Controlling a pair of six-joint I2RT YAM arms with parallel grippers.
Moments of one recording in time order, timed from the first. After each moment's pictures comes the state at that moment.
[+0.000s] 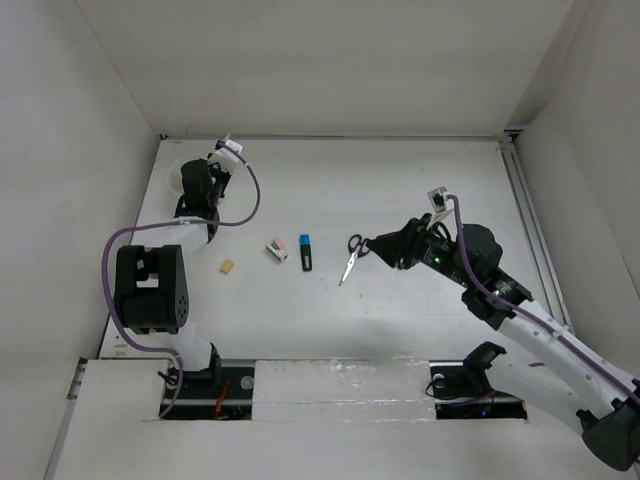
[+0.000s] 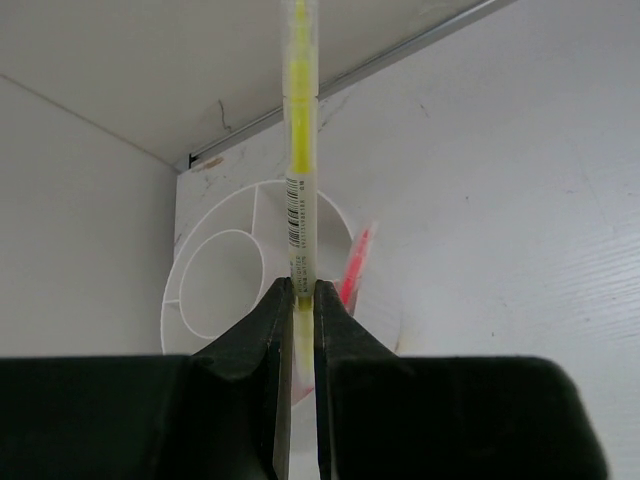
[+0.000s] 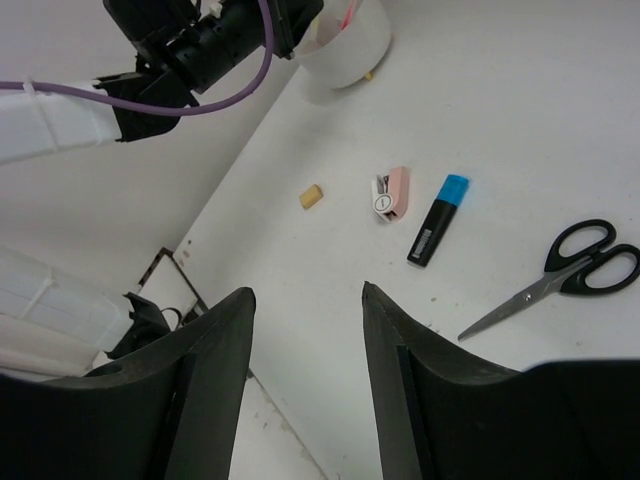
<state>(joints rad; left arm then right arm) -0.02 1.63 0.94 0.45 -0.01 0.50 0.61 0.80 0.67 0.06 -0.25 0.63</state>
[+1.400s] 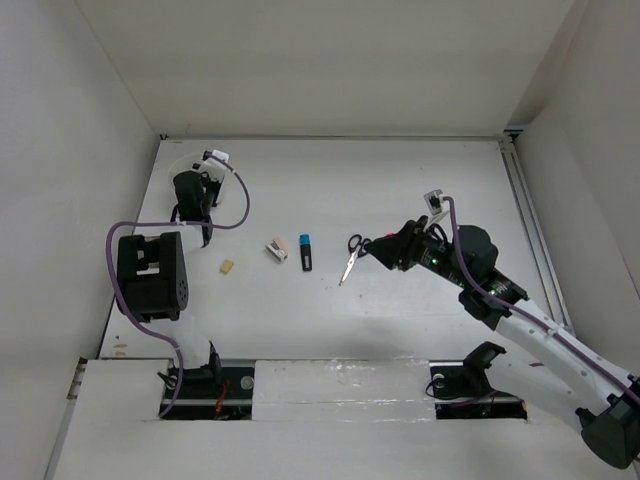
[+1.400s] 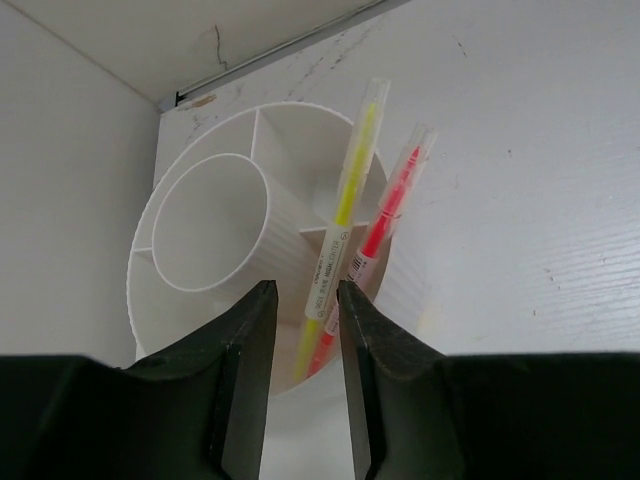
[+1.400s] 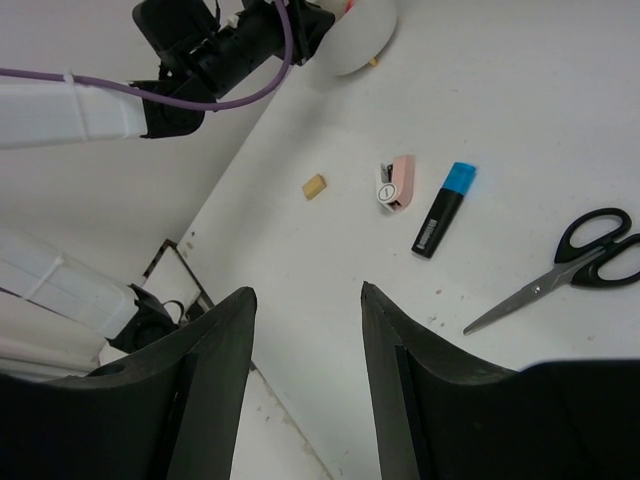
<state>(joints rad) 0.07 1.73 0.88 0.59 0.03 0.45 0.61 0.83 0.64 0.10 -0.27 0.64</state>
